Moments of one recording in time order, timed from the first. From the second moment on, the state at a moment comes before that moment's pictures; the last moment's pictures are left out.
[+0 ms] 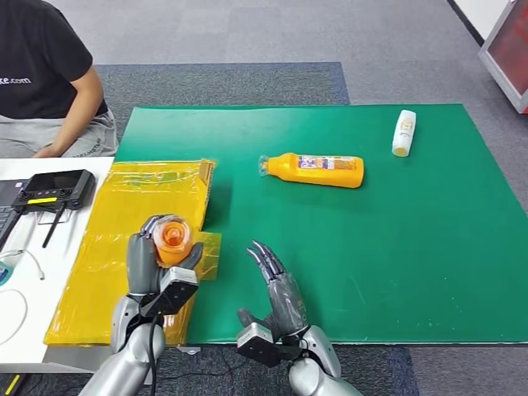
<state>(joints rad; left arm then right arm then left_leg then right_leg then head) -0.10 -0.07 -0.30 -1.33 -0.62 0.64 -0.45 -0.20 0.14 0.72 -0.98 0.46 -0.57 -0.60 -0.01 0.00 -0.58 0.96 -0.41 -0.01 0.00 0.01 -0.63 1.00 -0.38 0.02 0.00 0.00</state>
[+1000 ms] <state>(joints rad) -0.36 -0.10 -0.36 -0.83 -0.72 0.61 -0.41 -0.21 0.19 0.65 -0.90 0.47 -0.56 -0.54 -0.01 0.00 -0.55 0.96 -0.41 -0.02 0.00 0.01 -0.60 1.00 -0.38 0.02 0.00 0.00</state>
